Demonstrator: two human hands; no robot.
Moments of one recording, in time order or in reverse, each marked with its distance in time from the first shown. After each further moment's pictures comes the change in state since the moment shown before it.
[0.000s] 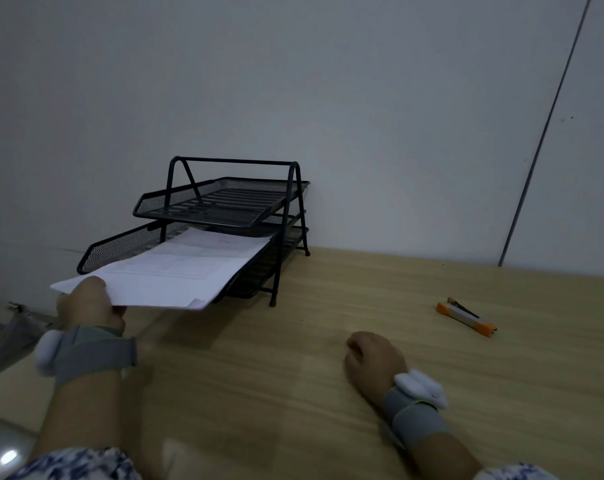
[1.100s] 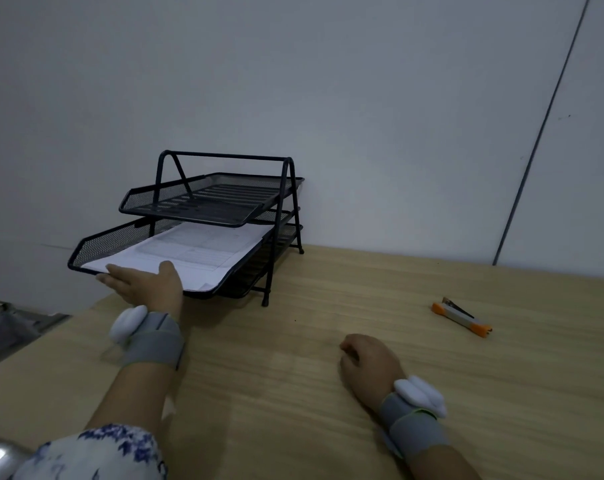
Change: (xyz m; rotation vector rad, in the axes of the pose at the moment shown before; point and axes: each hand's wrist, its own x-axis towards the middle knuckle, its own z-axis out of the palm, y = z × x) left_hand -0.020 -0.059 0.058 0.657 0.137 0.491; right_hand 0.001 0.004 0.002 0.037 0.015 -0.056
